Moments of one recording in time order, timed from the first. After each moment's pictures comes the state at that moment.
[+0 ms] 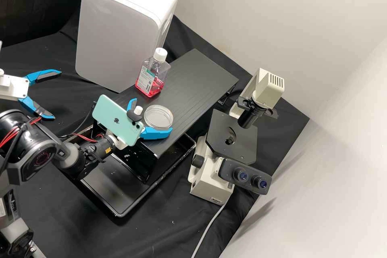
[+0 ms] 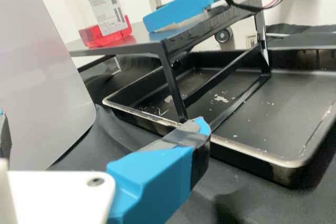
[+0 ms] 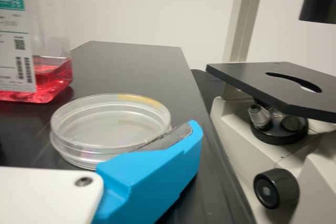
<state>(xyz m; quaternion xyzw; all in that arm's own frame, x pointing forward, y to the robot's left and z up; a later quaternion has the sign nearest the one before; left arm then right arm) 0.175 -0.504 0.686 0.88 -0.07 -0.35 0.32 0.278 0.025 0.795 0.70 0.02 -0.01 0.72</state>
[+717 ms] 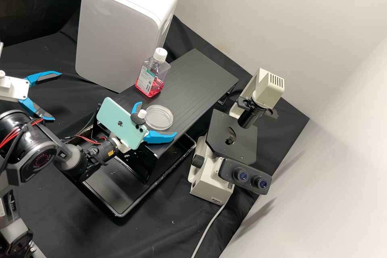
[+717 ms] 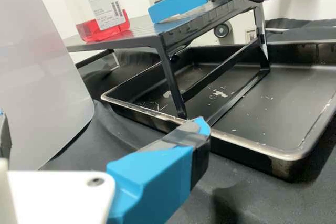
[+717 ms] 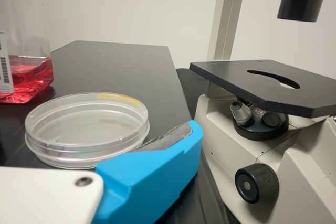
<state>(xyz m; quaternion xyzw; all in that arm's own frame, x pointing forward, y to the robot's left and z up) 0.175 -0.503 0.684 0.88 -0.06 -0.35 0.32 0.278 0.019 0.801 0.70 0.00 -0.01 0.72</state>
